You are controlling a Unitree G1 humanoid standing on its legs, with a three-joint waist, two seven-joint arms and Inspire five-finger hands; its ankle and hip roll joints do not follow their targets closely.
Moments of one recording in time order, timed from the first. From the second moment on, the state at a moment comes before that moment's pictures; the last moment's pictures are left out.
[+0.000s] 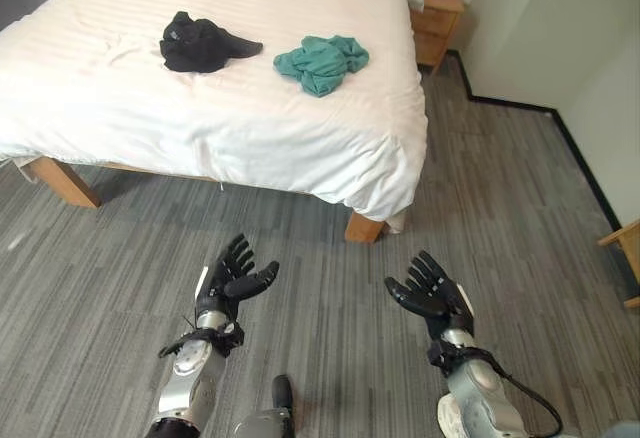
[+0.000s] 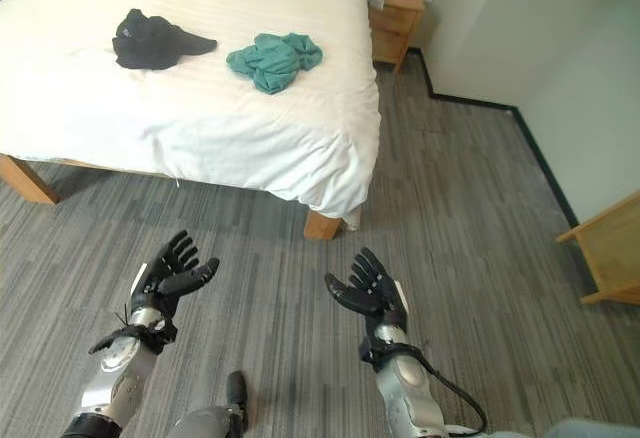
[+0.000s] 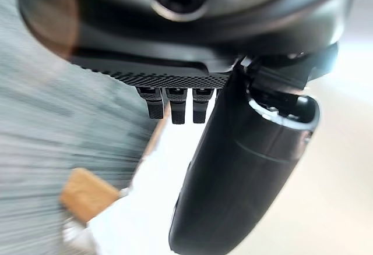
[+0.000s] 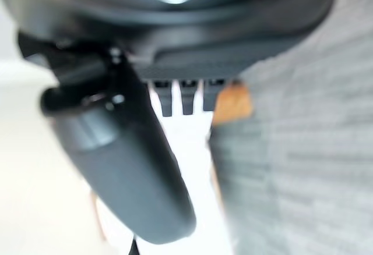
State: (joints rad) left arm -0.05 0.29 -0.11 0.32 -0.59 -0.12 0.04; right arm 0.05 -0.23 0.08 0.29 0.58 -0.13 -0.01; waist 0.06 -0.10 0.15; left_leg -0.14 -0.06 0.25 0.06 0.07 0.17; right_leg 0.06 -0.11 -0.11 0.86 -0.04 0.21
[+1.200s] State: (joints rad) left arm 0.09 0.50 -0.38 0.04 -0.92 -0.02 -0.34; right arm -1.57 -1.08 0.90 1.10 0.23 -0.11 0.03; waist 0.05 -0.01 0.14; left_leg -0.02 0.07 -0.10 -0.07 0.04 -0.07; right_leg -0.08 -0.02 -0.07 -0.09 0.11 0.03
